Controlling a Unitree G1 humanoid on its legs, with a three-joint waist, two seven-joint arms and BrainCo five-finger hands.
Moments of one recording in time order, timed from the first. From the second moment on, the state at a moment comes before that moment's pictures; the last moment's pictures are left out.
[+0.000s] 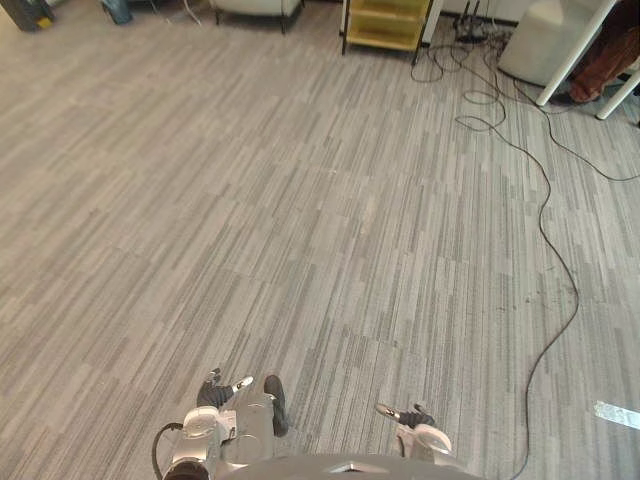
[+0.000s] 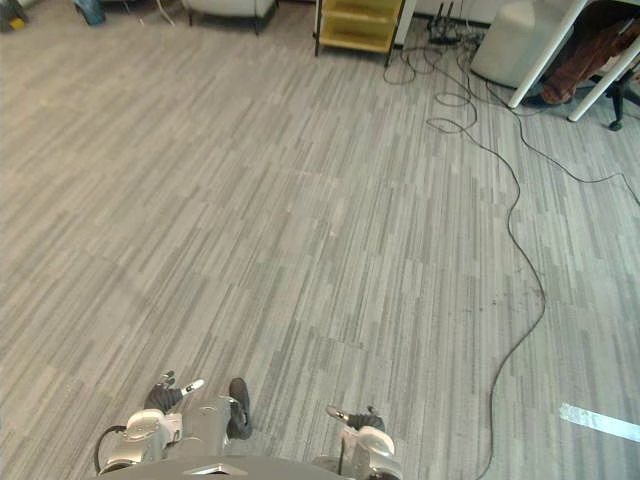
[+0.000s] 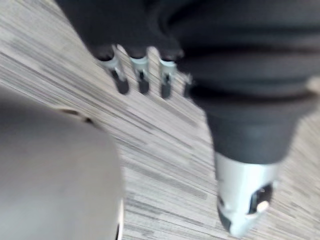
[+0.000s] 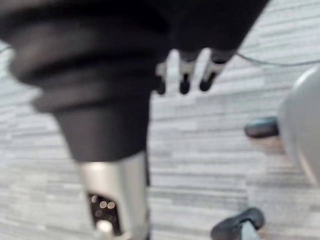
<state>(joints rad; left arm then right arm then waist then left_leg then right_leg) 0.02 0.04 0.18 0.98 0.04 -0.03 0.08 0.03 0.01 -0.36 1.00 0.01 0.03 -0.18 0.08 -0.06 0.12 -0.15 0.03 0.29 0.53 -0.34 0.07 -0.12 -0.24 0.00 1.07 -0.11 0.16</state>
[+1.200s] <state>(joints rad) 0.00 0.03 0.13 0.99 0.07 -0.02 0.06 0.04 -0.01 -0.36 0.99 0.03 0.02 -0.18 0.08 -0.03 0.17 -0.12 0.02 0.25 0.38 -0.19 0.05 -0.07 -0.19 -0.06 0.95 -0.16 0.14</state>
